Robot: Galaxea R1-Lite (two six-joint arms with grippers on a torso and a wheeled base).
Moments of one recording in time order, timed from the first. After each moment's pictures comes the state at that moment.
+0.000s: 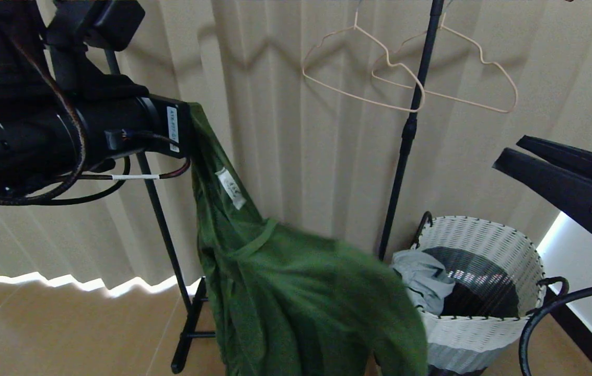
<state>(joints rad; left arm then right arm) -0.51 1.49 -1.19 -0.21 0.18 0.15 0.44 1.16 -0.55 -0.78 0.26 0.20</state>
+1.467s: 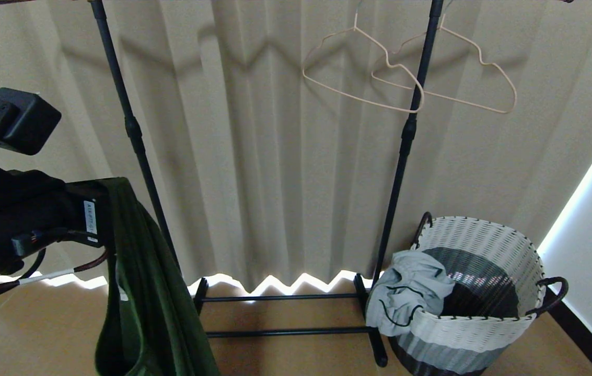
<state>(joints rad) -0.37 1.24 -0.77 -0.26 0.23 0.15 0.42 0.62 -0.27 -0.46 -0.15 -0.42</state>
